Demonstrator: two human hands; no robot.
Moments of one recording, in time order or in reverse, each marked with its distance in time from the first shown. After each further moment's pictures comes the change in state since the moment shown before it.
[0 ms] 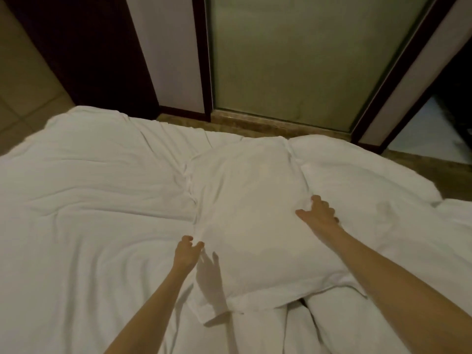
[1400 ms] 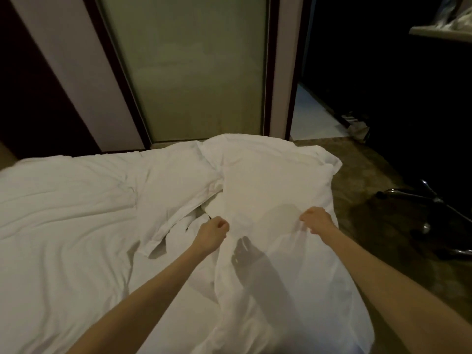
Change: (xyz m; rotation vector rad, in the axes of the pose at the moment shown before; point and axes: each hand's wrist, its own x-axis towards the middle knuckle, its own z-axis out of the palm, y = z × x) left_hand -0.460 0.000 0.154 0.226 -0.289 0.582; right_hand -0.363 0.377 -0.107 0.536 0.188 0.171
